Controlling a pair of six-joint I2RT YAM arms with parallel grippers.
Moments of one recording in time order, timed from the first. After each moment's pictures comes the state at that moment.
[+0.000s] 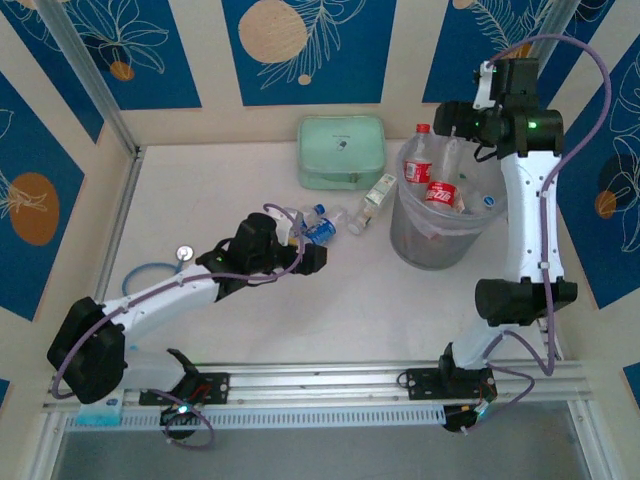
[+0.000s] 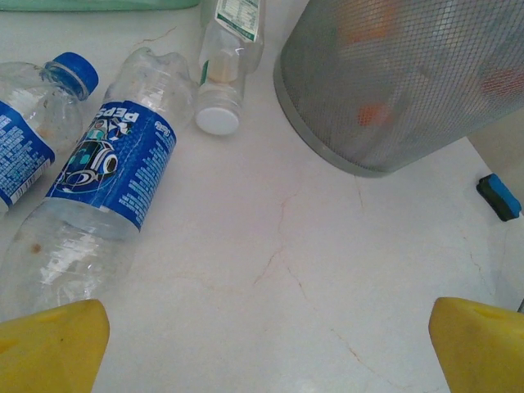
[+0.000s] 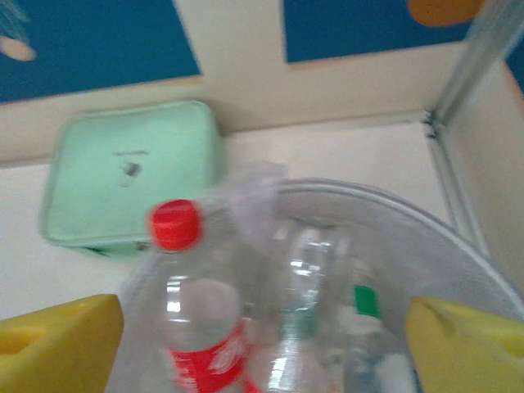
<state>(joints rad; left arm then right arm) -0.72 1.30 0.81 -0.07 0.19 -0.45 0.02 1.68 2.23 -1.20 -0.02 0.11</state>
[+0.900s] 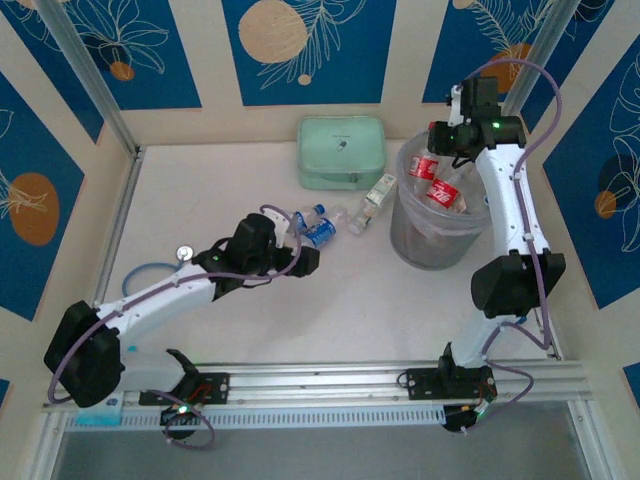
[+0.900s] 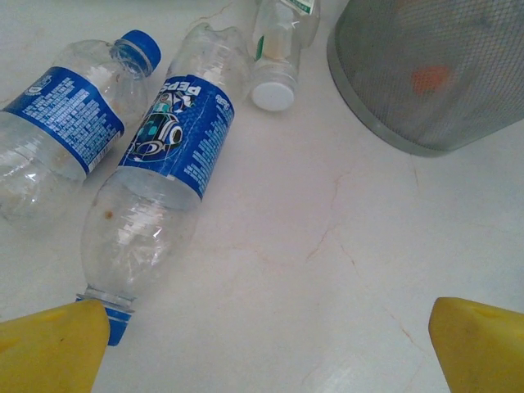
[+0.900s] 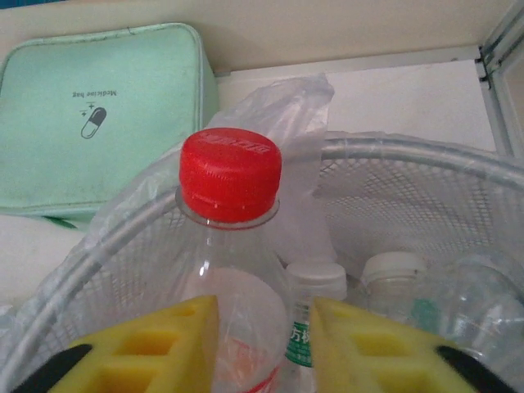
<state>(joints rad) -0.71 1.28 0.84 -0.21 0.10 -0.38 0.02 1.74 1.99 -1.05 -0.02 0.12</state>
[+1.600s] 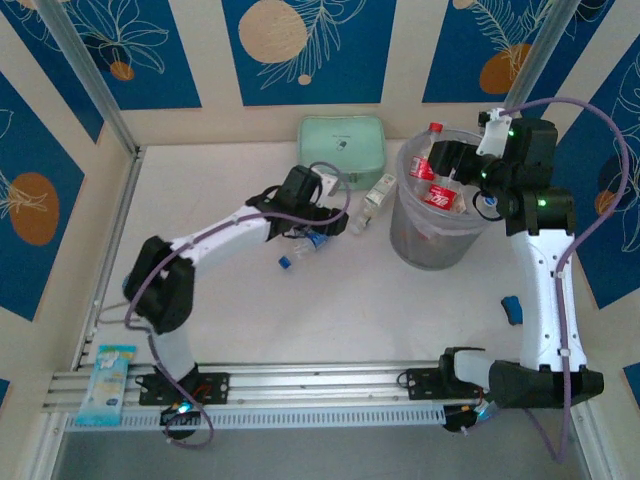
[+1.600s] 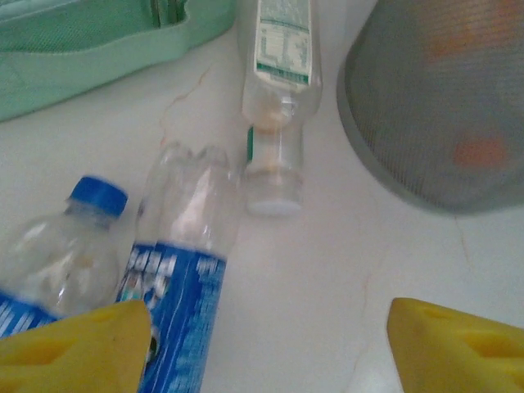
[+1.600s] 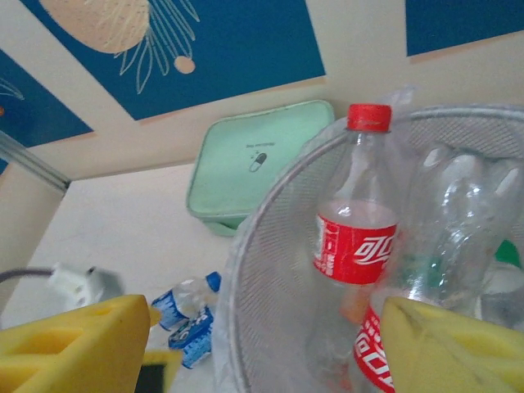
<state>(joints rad) -0.71 1.85 1.47 -0.39 0.12 -0.20 -0.03 1.20 1.59 -0.87 -0.33 0.25</state>
